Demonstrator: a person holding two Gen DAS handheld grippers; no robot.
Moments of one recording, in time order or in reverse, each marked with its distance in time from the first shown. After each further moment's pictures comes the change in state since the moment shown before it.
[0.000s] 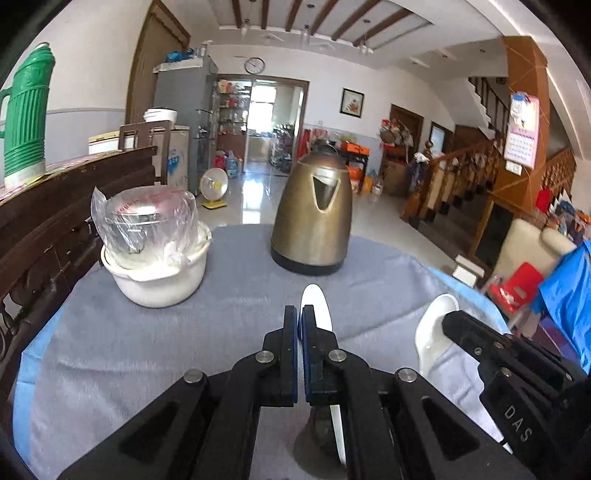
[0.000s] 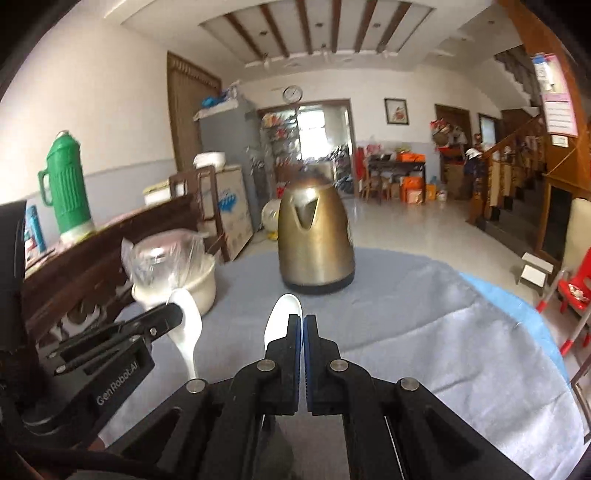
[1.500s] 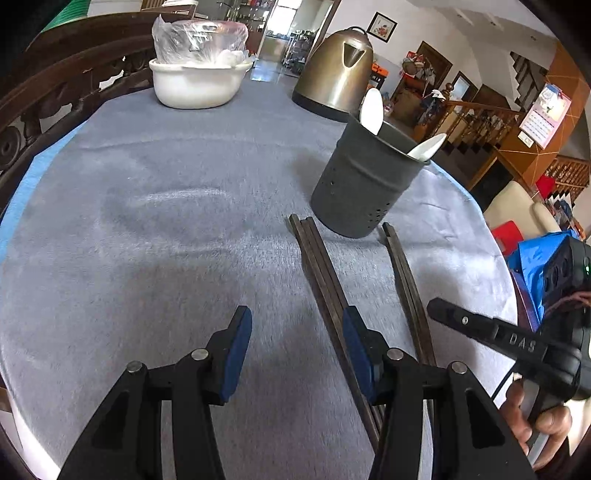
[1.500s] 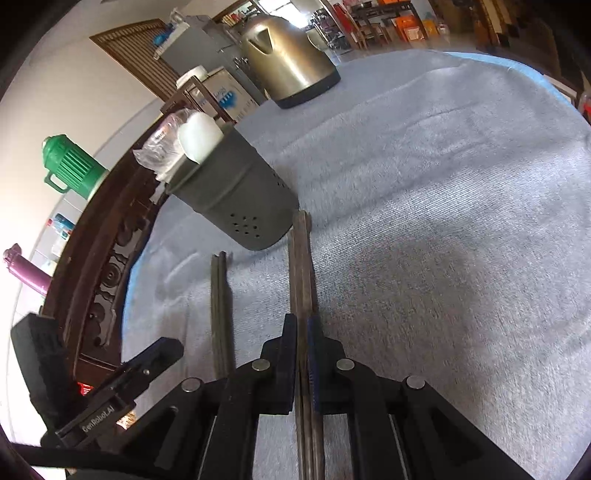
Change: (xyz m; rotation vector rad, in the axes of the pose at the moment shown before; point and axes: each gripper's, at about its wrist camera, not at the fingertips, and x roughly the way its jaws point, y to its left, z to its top) left arm -0.068 0.030 -0.145 -0.188 0.410 -0.067; right arm -0.050 -0.058 -0.158 0.360 0.532 0.233
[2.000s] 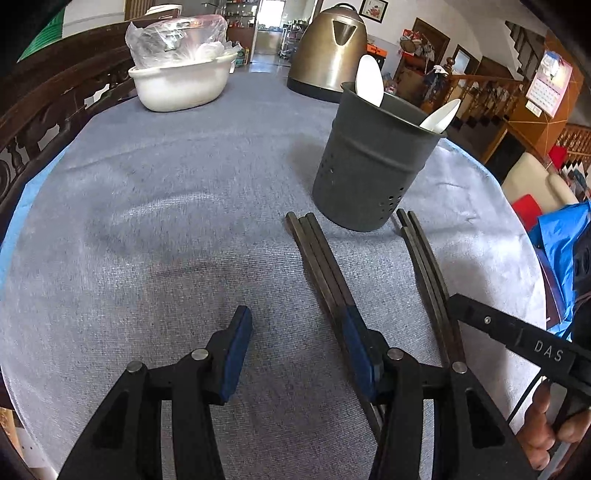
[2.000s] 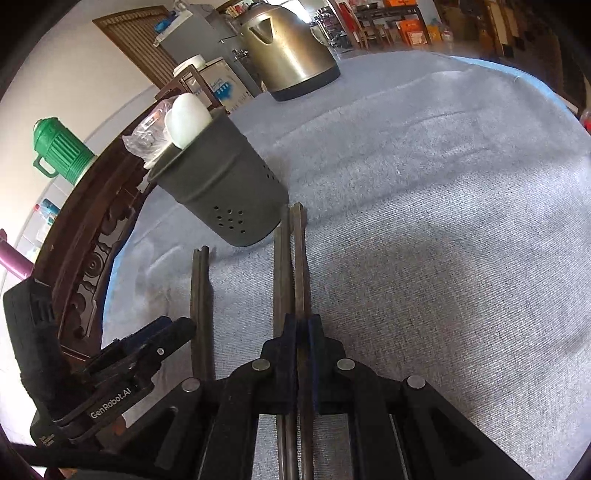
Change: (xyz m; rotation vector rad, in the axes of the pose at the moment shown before) left arm 0.018 -0.012 0.003 0.089 0.044 0.090; right arm 0.013 0.001 0.006 -0.039 0.015 -0.054
